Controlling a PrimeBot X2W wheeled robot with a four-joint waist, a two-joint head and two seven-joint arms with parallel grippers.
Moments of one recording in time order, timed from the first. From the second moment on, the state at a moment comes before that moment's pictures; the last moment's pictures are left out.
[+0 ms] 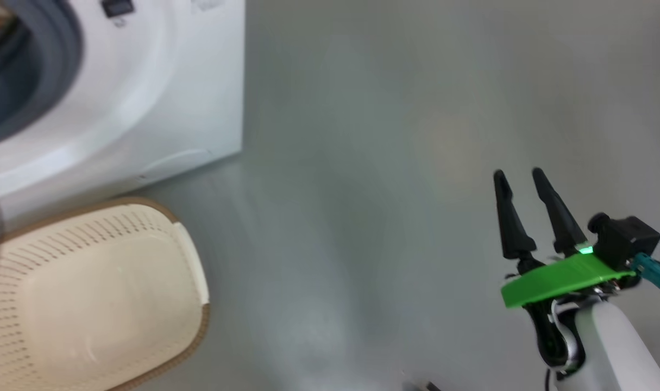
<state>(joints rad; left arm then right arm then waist) -1.06 0.42 -0.03 1.03 -0.44 0.06 -0.21 -0.28 -0.06 0.07 0.24 0.39 0.13 -0.19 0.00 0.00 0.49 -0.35</state>
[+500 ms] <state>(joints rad) -0.56 0.24 0.00 0.64 -0.42 0.08 -0.26 -0.11 -0.06 -0.02 0.11 0.30 0.13 -0.06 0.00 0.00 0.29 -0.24</state>
